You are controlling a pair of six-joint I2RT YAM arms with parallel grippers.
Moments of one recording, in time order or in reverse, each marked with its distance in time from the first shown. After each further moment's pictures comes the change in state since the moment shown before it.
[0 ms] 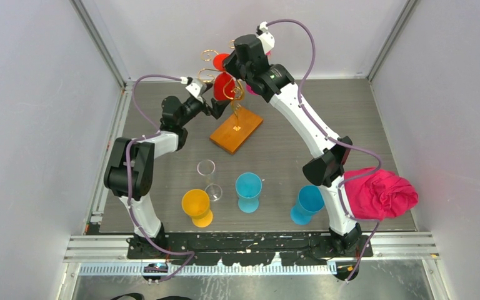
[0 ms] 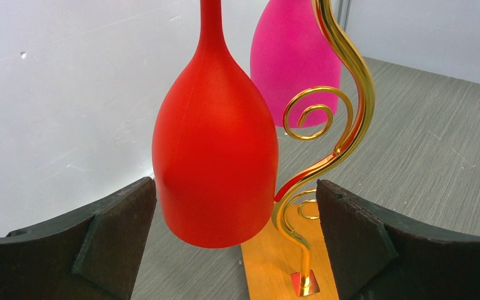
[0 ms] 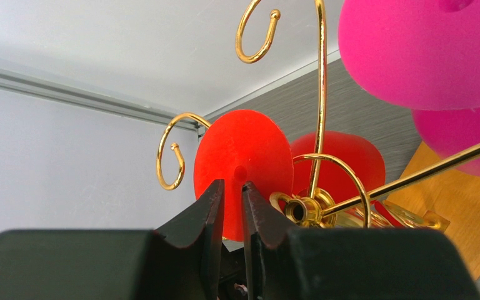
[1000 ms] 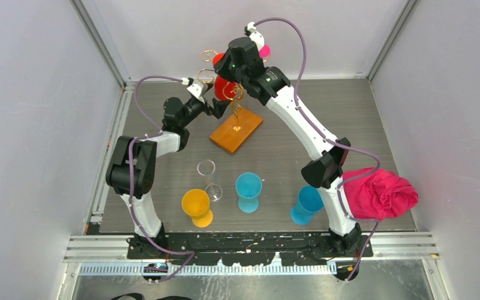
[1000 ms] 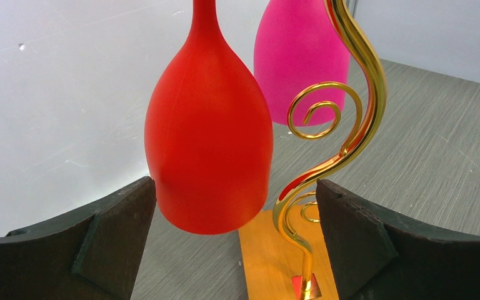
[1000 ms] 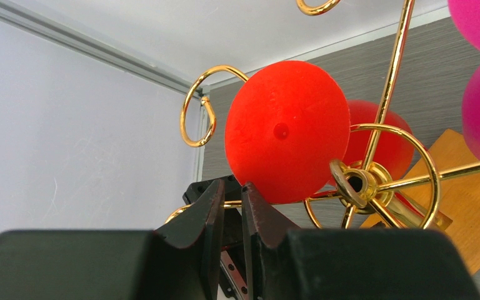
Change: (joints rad) left arm -0.013 0.026 0.000 0.032 -0.037 -0.001; right arm 0.038 -0.003 -0.001 0.015 -0.080 -0.111
